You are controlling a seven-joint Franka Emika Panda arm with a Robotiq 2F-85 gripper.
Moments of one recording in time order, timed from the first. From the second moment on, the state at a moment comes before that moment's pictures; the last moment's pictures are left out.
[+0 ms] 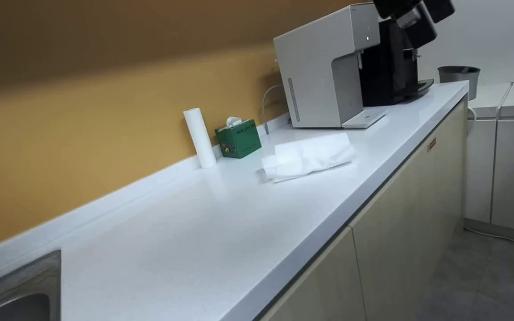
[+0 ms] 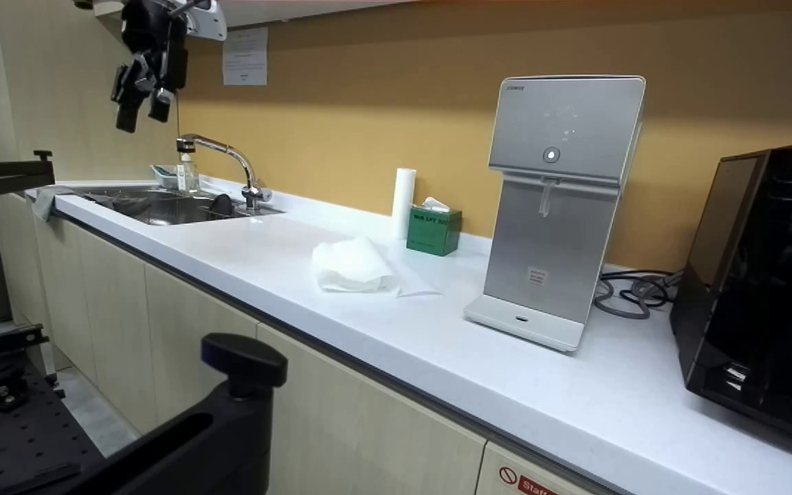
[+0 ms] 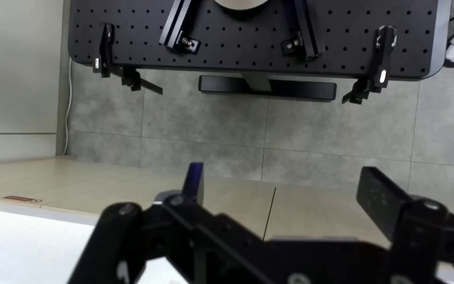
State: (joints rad) arm 0.08 -0.49 0.26 -2.37 -0.01 1.57 0.24
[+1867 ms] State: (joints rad) arm -0.12 -0.07 0.07 -2.34 -0.21 2.42 0.63
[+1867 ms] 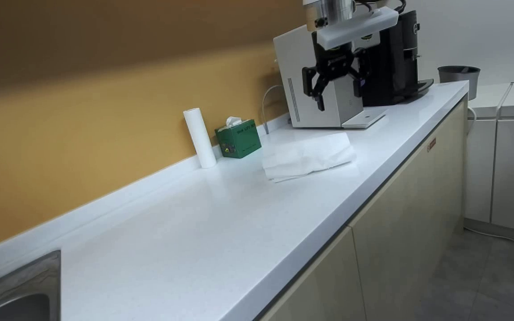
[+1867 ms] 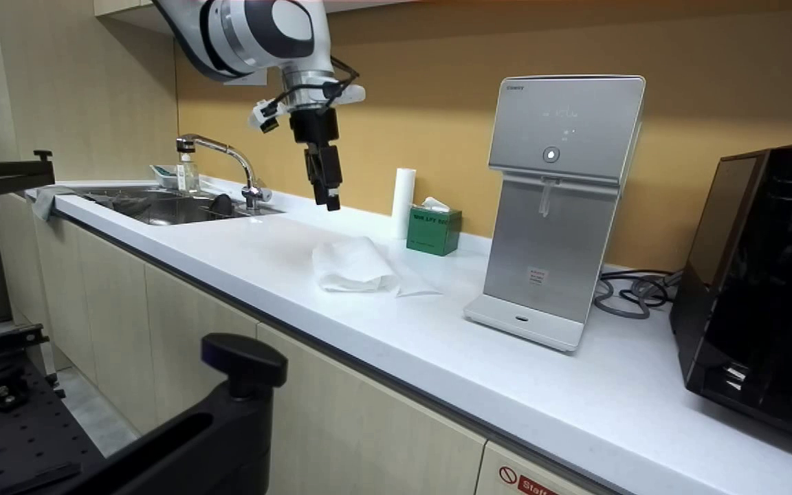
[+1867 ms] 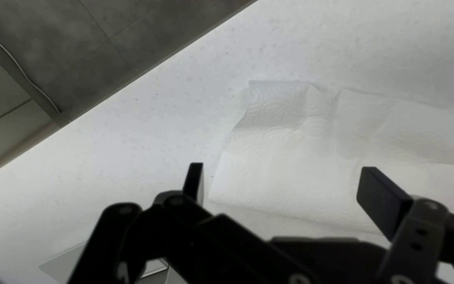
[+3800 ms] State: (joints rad) arm -0.15 0.52 0.09 -1.87 0.16 2.45 -0.25
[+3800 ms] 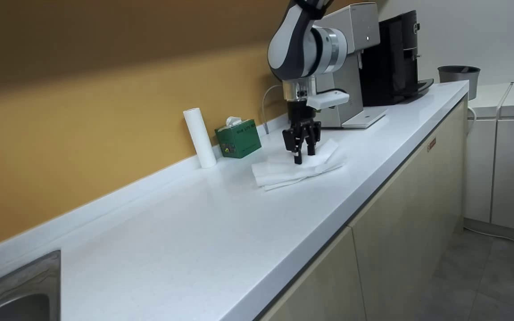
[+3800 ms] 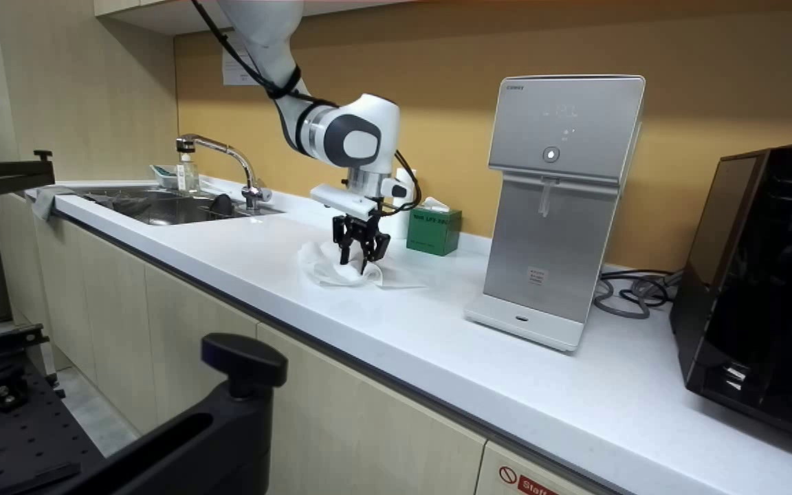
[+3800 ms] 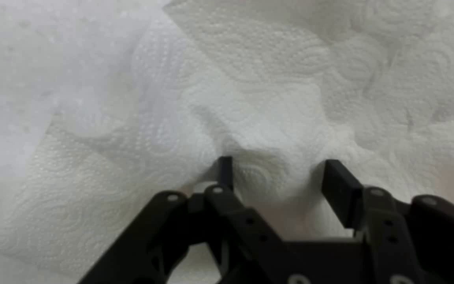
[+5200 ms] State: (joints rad) arm -0.09 0.35 -0.10 -2.12 0.00 2.36 -0.01
